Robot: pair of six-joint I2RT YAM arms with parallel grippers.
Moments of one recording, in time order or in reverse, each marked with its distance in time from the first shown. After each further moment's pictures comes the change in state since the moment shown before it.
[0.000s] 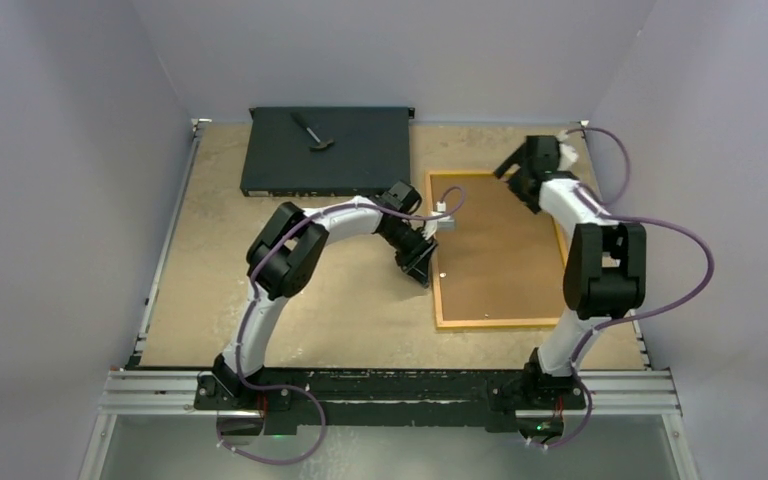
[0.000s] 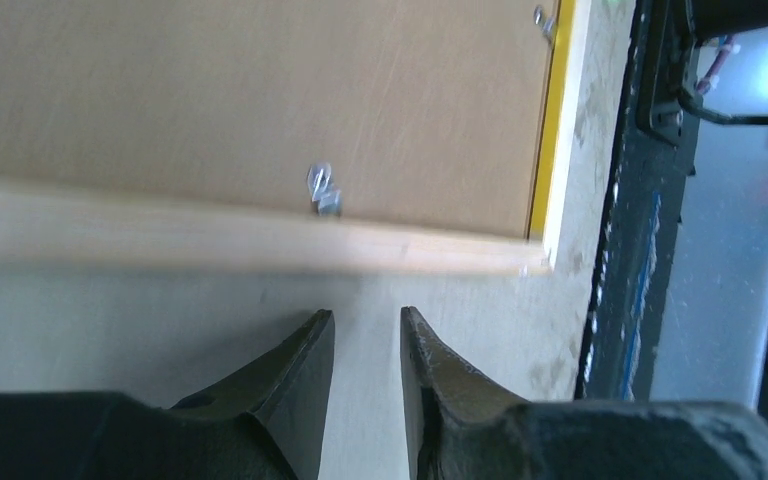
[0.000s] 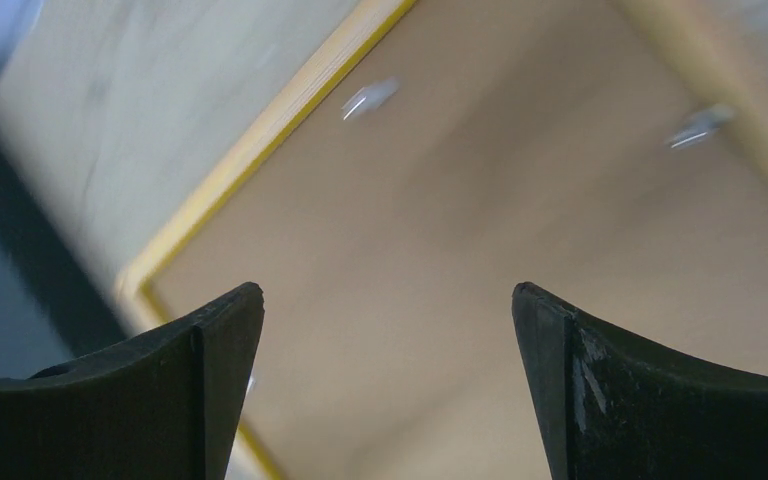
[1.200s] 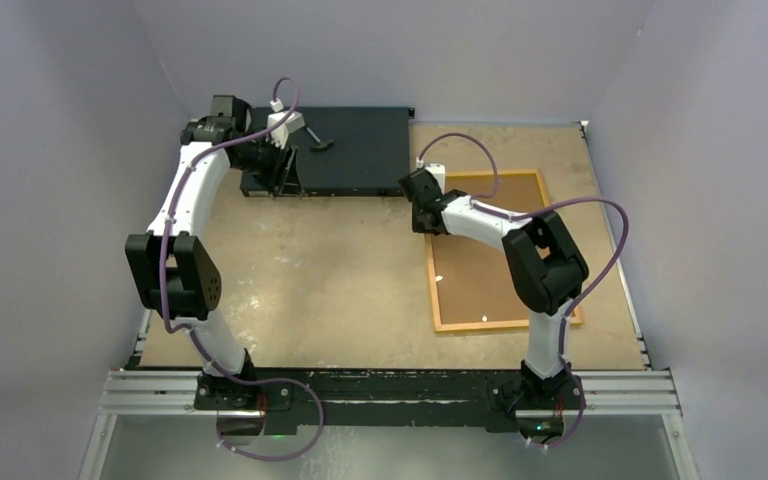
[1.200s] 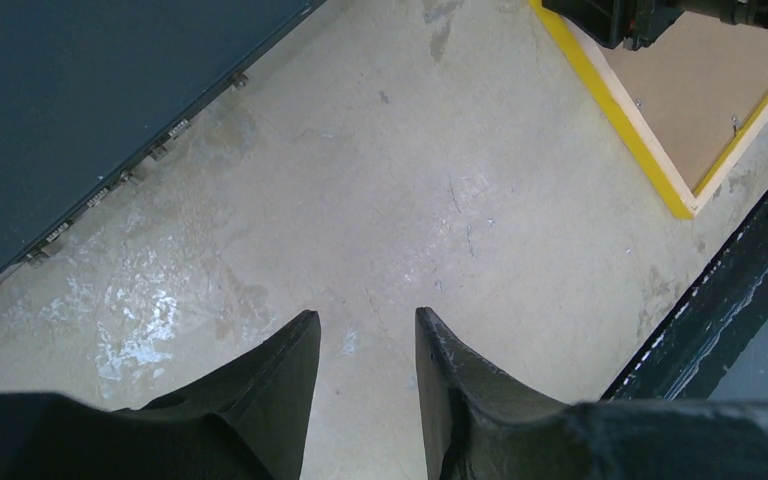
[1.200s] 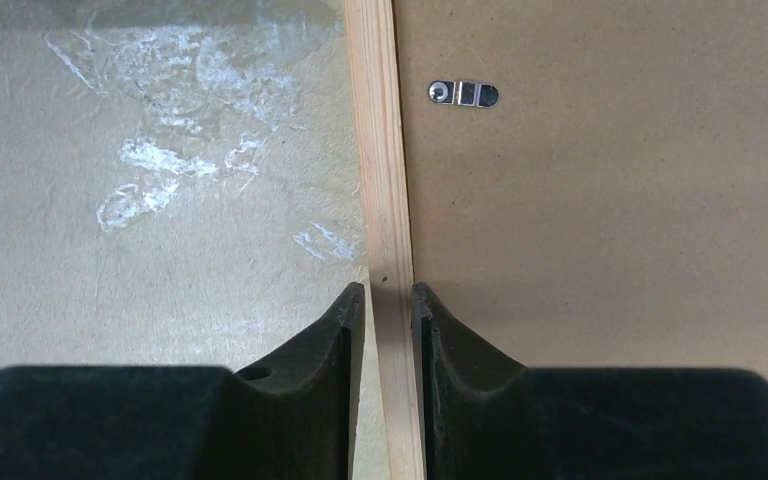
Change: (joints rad) left arm 0.700 -0.470 0.095 -0.476 -0.208 0.173; right arm 0.646 0.151 0.048 -0.079 0.178 -0.260
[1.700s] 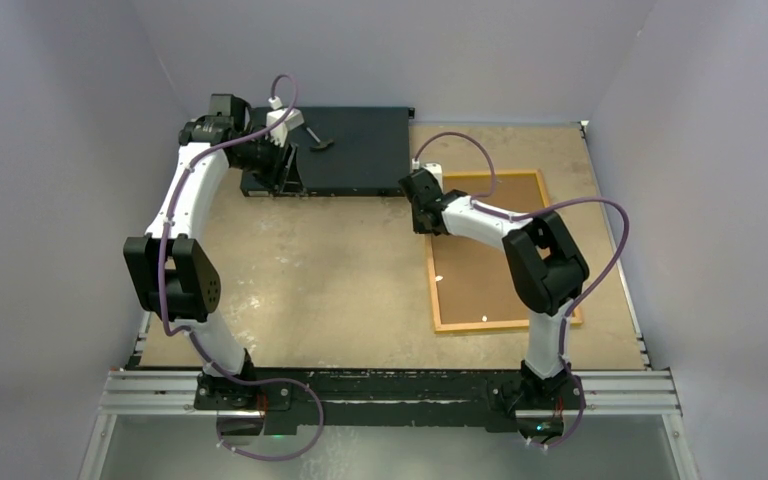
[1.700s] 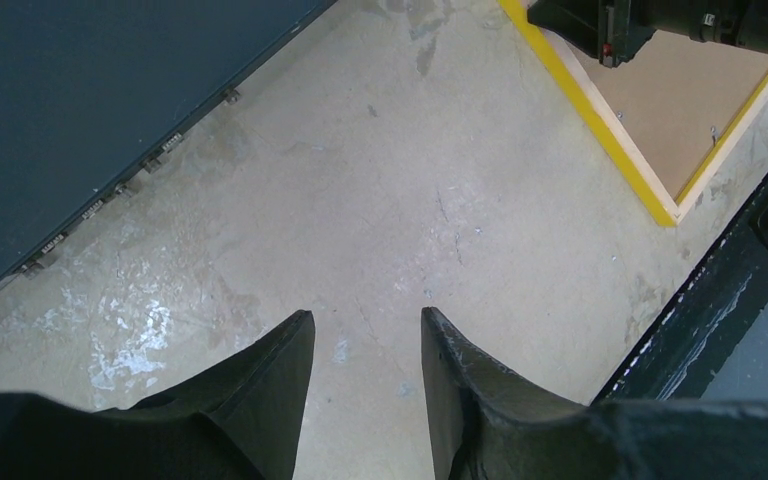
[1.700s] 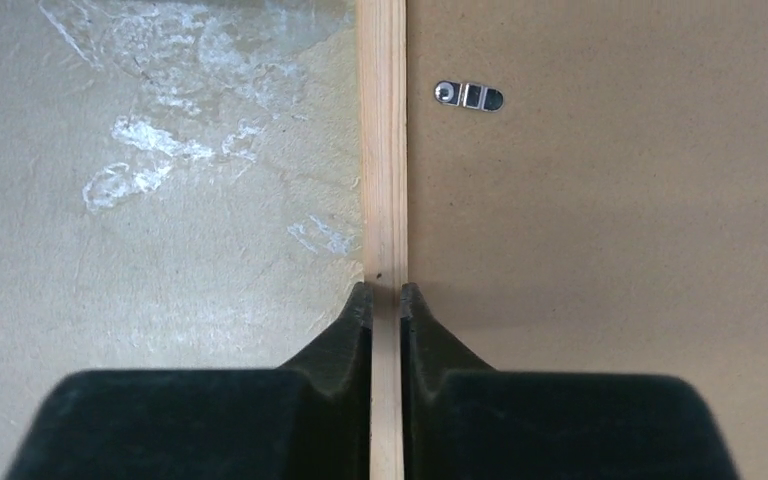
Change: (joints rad) left arm 0.000 -0.018 -0.001 0.008 0.023 -0.018; right arm 0.011 0.000 -0.005 0.001 0.003 -0.056
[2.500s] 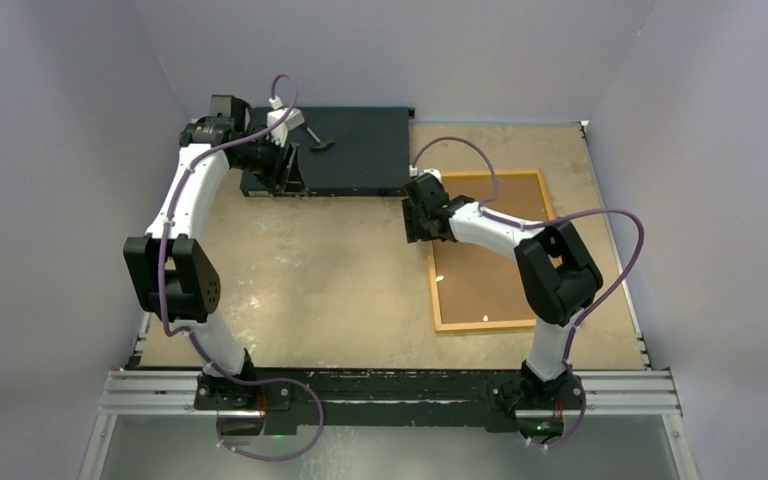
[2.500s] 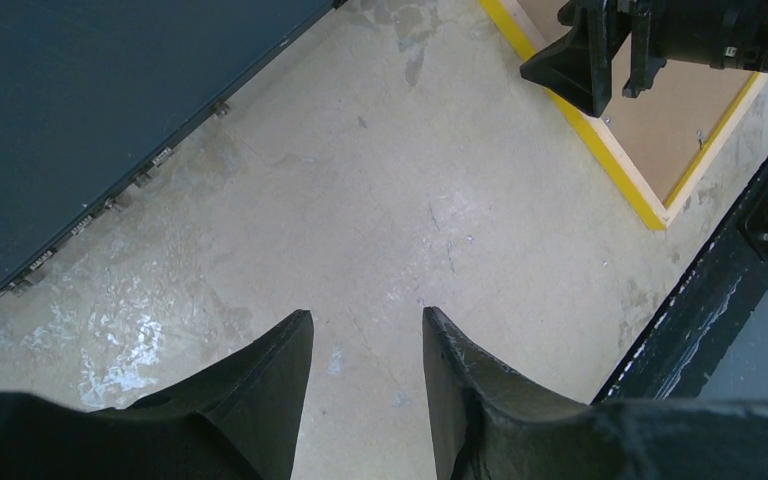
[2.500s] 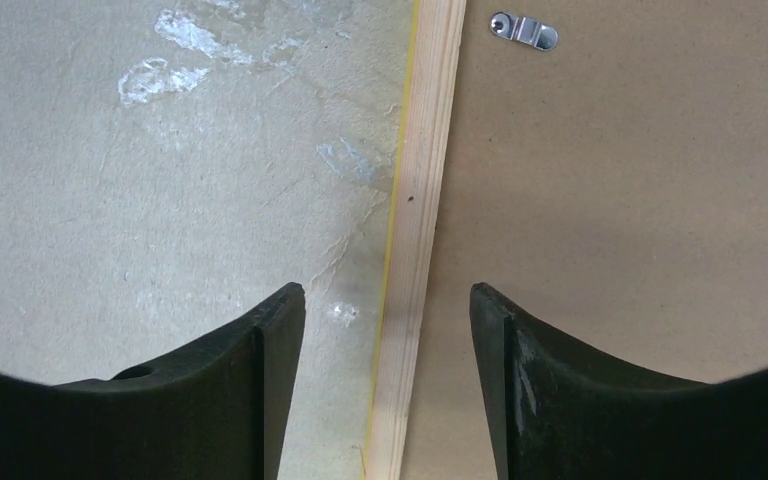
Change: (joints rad) left arm 0.000 -0.003 -0.018 0.033 0.033 -0.008; right arm 0.003 -0.100 -0.083 -0.002 -0.099 -0.099
